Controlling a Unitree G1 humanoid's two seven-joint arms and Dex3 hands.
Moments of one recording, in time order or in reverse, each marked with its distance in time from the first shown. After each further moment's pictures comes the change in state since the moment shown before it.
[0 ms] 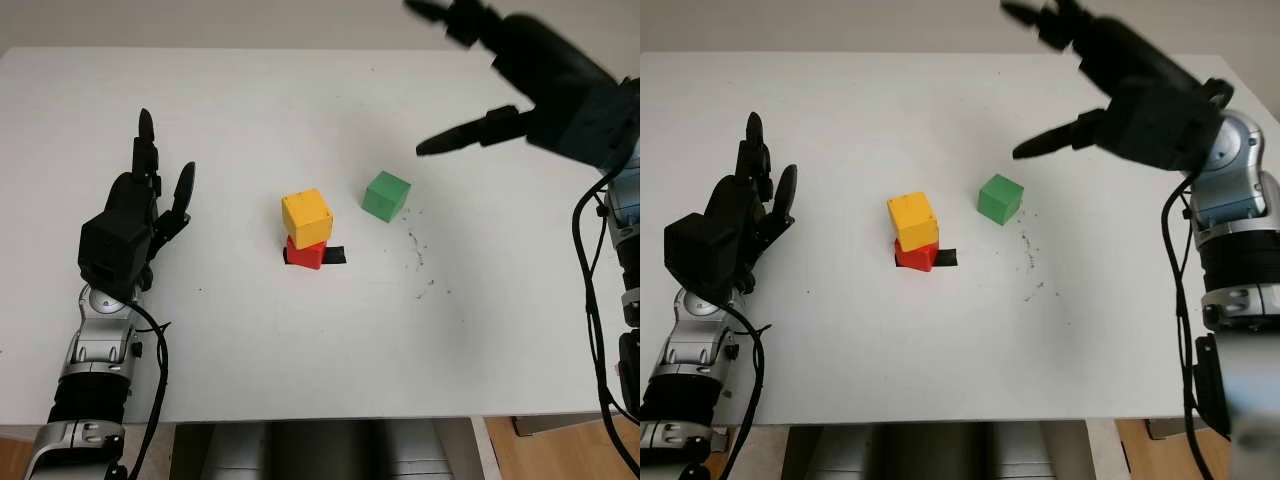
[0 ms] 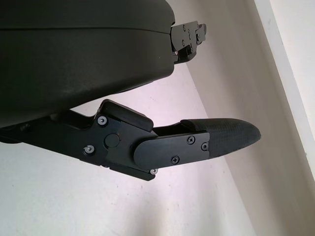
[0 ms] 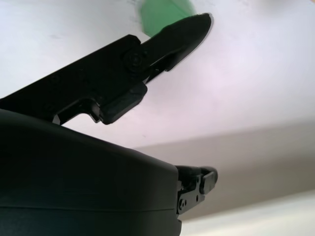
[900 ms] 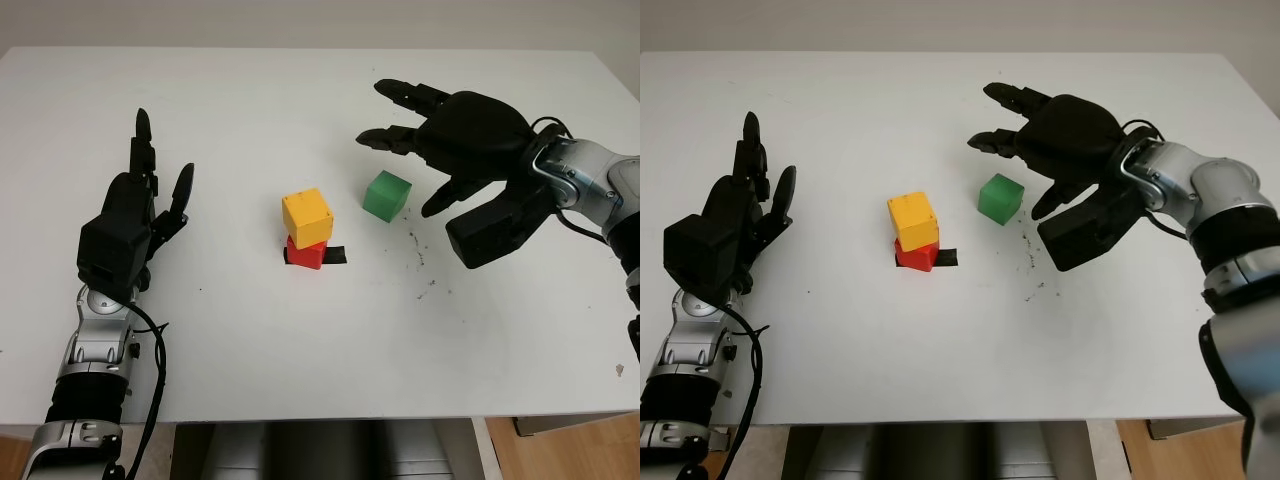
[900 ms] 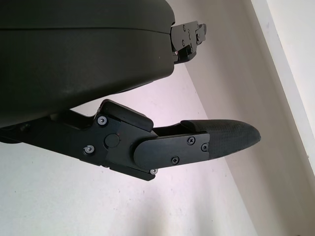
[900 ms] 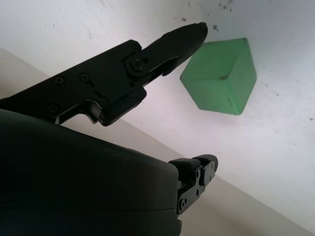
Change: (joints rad) left arm 0.000 0.004 -0.001 0.007 0.012 -0.010 0.017; right arm -0.150 -0.033 0.427 0.236 -0.586 -0.225 -0.591
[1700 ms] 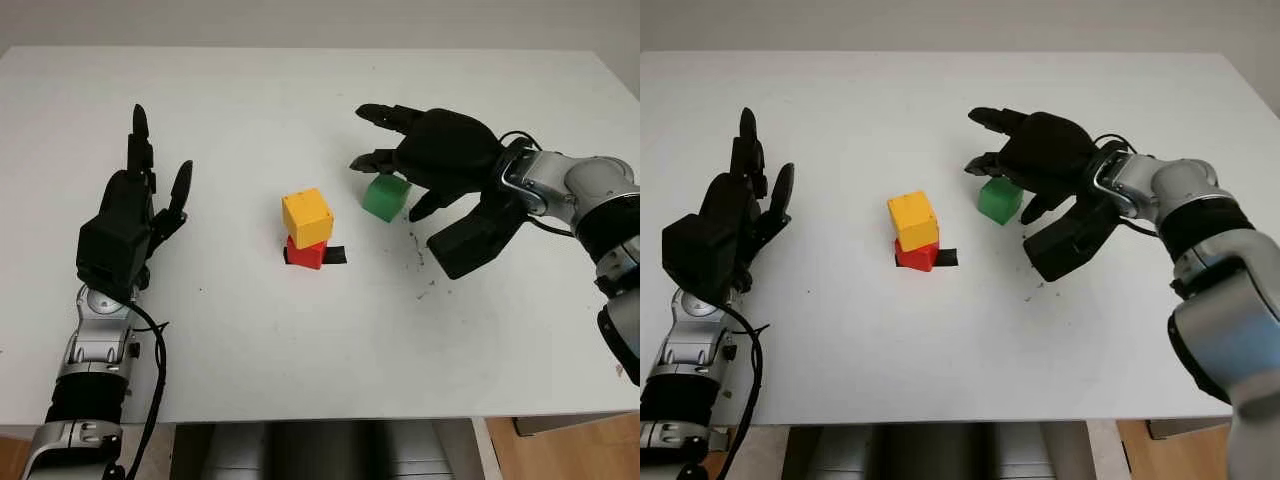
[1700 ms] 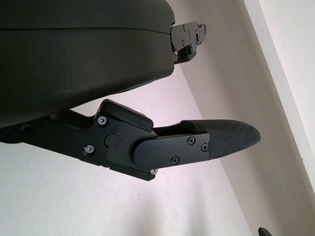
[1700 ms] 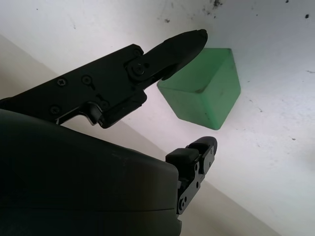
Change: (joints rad) left arm 0.000 0.000 -0.001 -0.014 0.000 -0.003 0.011; right arm -0.074 0.089 0.157 0.167 -0.090 0.026 -0.185
